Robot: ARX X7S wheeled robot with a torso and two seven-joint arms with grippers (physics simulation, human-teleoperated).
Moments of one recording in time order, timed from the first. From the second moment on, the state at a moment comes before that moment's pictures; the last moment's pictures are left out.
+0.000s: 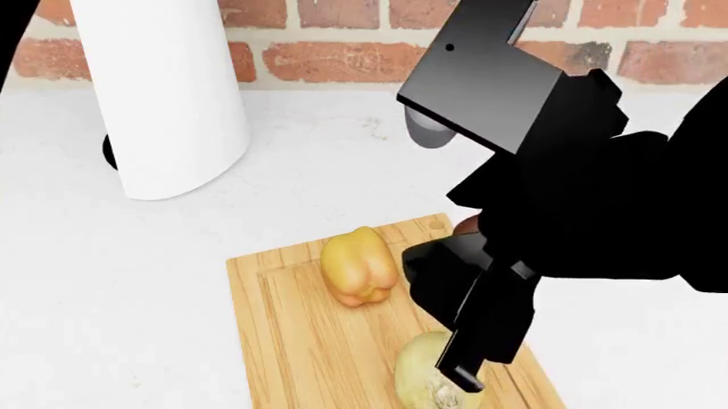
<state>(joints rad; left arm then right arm) -1.65 -0.88 0.58 0.31 -1.94 -1.01 -0.76 1.97 0.85 -1.30 -0.24 1.35 1.20 -0.29</state>
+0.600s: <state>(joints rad) -1.65 -0.88 0.58 0.30 -1.94 -1.01 -0.76 1.91 0.70 -1.33 -0.07 1.22 1.08 -0.38</state>
